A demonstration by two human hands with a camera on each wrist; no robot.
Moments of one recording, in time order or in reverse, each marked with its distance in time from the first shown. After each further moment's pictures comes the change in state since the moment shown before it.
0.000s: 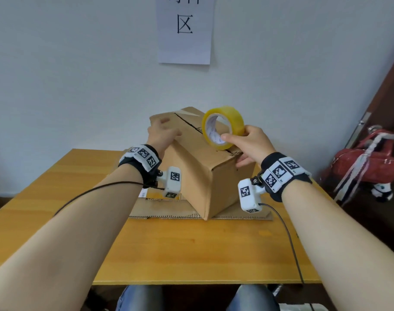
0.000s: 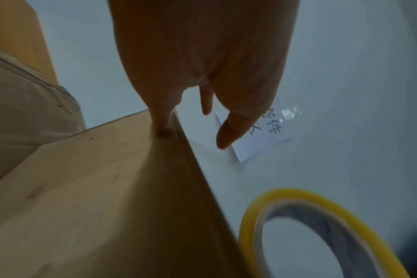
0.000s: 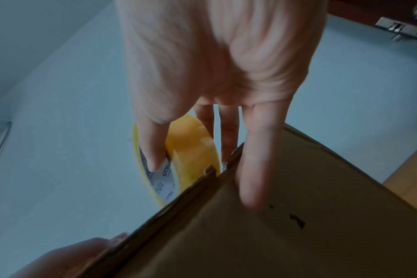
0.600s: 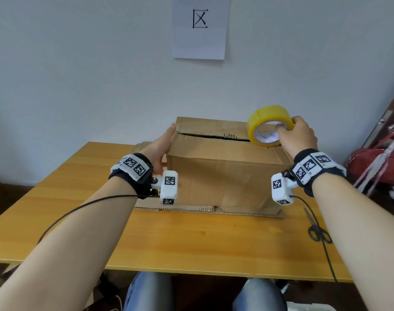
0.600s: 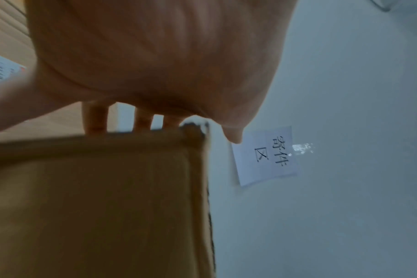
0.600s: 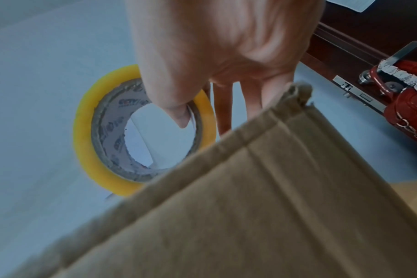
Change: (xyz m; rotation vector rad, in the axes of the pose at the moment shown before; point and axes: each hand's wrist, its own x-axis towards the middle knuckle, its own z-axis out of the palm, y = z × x) left_hand -0.029 -0.024 -0.045 -0.135 -0.300 -0.453; right_hand 0.024 0.038 -0.046 -0.320 0.414 -0.022
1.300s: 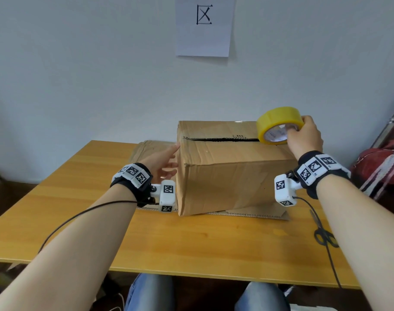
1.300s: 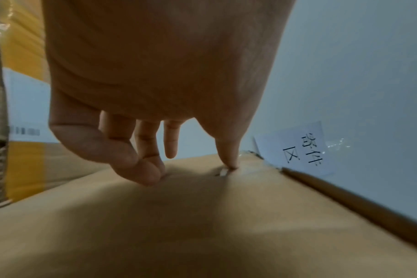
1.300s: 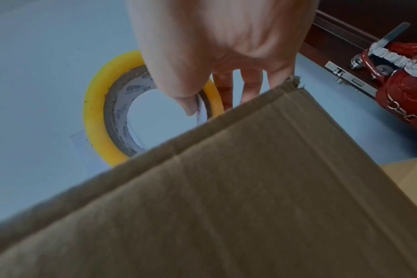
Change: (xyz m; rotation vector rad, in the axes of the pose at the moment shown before) left_hand 0.004 -0.028 -0.012 0.088 0.081 -0.057; right_hand 0.017 0.012 0.015 0.056 0.059 0.064
